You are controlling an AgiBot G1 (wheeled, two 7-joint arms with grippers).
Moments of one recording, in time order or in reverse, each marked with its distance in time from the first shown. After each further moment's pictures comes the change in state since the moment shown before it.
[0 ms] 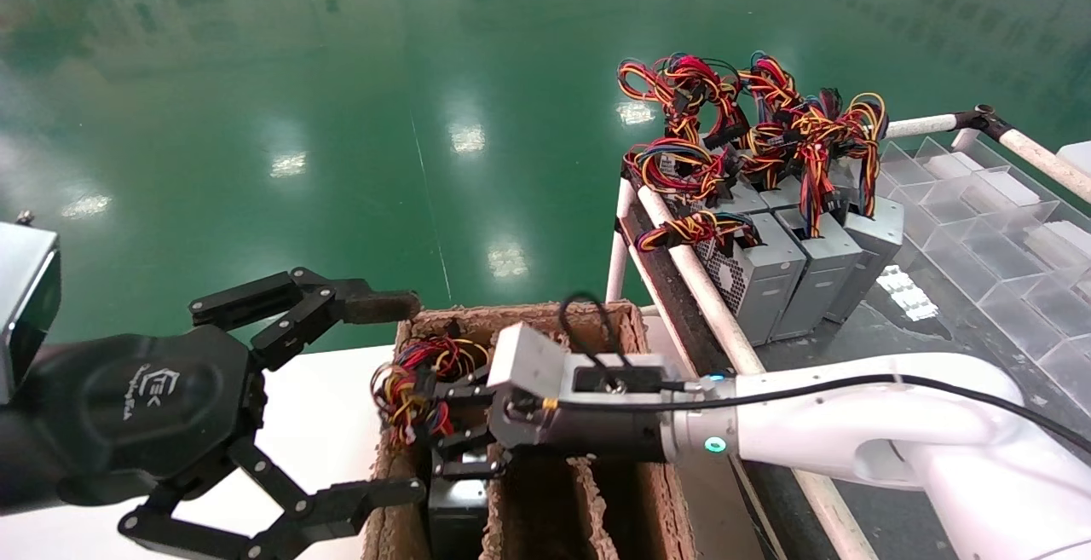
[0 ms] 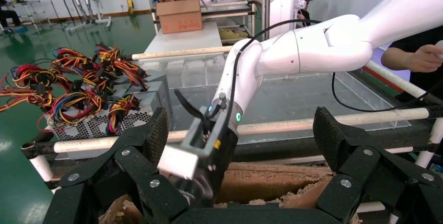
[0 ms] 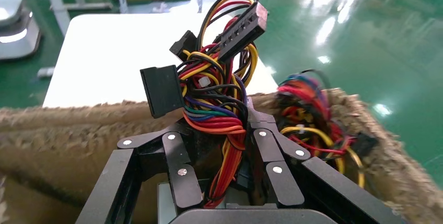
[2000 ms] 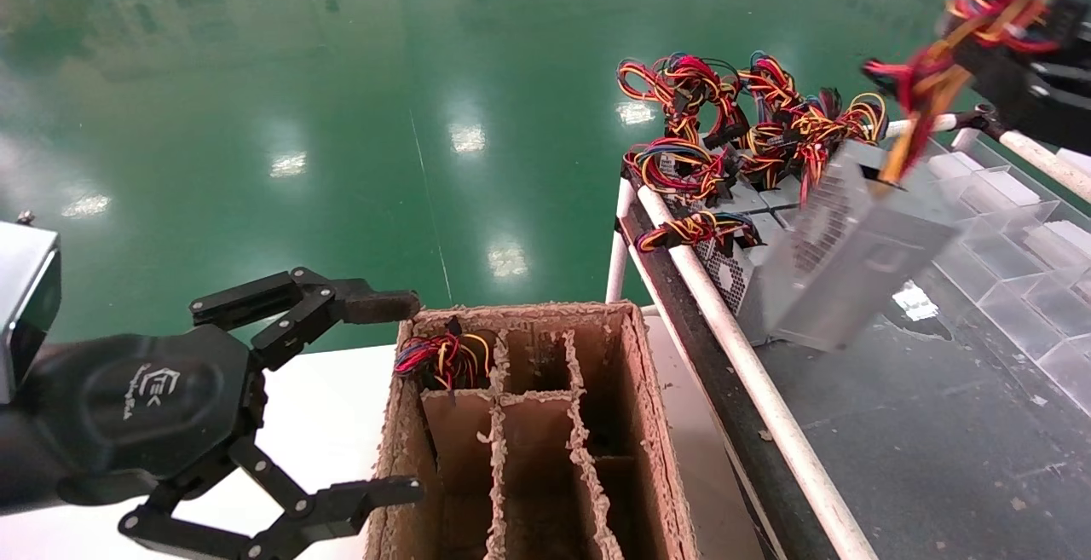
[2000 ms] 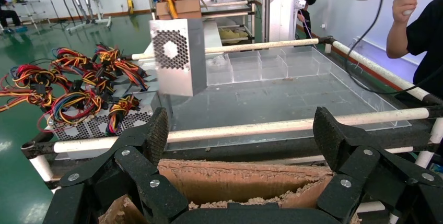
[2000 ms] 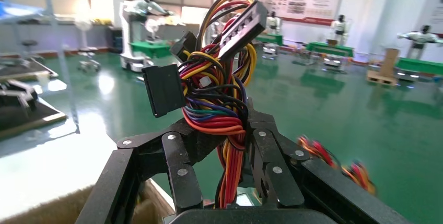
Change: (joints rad) left arm 0.000 -0.001 0.001 0.000 -0.001 -0.001 0.001; right arm 0.176 0.660 0.277 -0.173 0.432 -0.329 0.214
